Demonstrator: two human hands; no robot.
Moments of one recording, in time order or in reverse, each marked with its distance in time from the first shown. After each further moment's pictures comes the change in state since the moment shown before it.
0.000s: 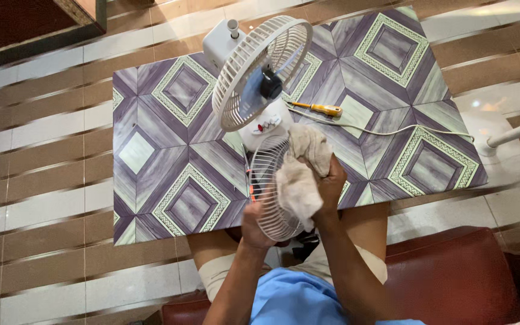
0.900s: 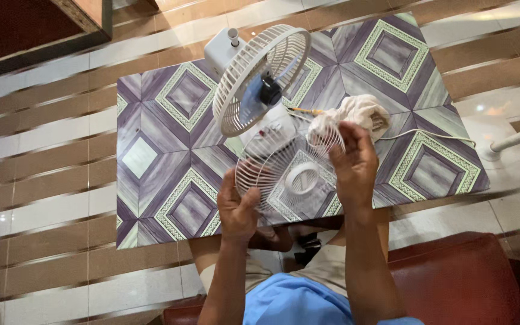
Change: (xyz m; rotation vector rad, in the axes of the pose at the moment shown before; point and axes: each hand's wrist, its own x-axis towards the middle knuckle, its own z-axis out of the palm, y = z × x) left_hand 0.022 0.049 0.041 0.616 0.243 0.499; right_hand 0.043 -0.049 -0.031 0.150 -0.133 -0.137
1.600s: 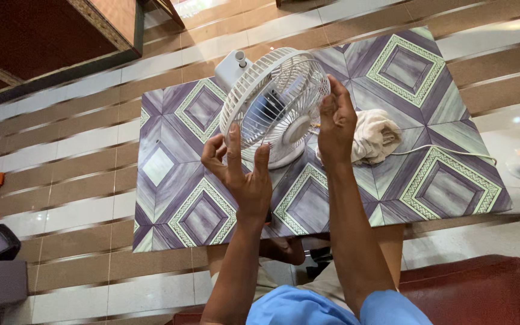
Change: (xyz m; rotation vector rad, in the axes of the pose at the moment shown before) left_hand 0.071 0.021 0.068 1.251 0.264 0.693; right_hand 0.097 0.049 0.041 -0.041 0.032 -0.062
